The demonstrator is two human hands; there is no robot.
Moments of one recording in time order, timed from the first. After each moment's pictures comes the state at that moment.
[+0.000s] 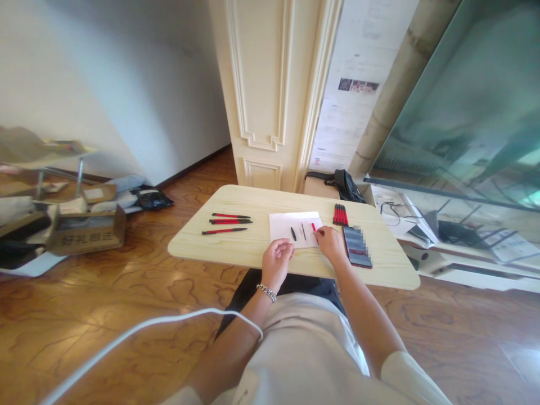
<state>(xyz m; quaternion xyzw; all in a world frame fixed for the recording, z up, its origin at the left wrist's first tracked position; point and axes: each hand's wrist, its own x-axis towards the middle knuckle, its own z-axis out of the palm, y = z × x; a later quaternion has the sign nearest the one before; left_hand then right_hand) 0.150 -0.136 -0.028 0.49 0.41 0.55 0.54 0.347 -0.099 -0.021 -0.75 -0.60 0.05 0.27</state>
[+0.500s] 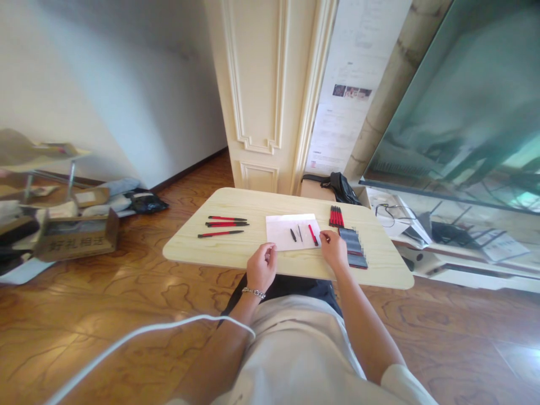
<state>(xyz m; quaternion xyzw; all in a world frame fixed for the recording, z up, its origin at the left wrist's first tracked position) 0.118 -0.128 -0.040 0.64 0.52 0.53 0.22 0.358 -0.121 -0.029 -0.76 -0.55 0.05 0.35</state>
